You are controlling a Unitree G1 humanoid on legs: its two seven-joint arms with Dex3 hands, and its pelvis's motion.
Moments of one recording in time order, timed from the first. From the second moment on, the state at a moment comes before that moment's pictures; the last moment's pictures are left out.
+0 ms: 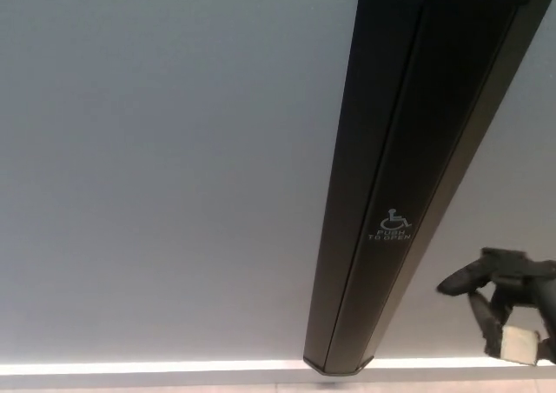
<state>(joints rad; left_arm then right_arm) -0.02 0.31 0.37 1.28 -0.08 -0.36 0.18 0.18 -0.38 0.07 0.13 -0.28 -0.40 -0.08</state>
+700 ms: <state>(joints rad) -0.02 0.31 0.37 1.28 -0.09 -0.36 0.18 -0.09 -0.40 0.14 0.23 -0.38 -0.17 -0.02</state>
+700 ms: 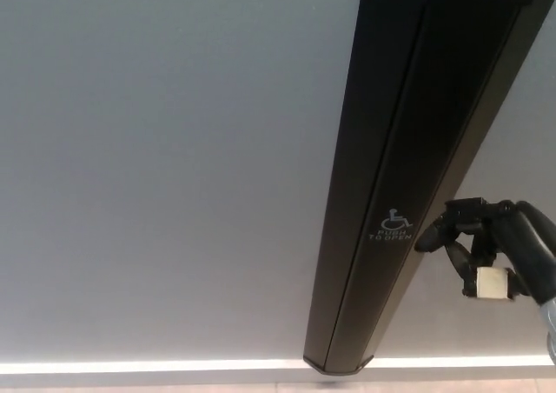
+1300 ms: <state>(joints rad) -0.02 0.31 0.37 1.29 -0.09 -0.36 0.17 -0.22 -0.29 0.18 0.34 -0.41 -0.07 -0.07</state>
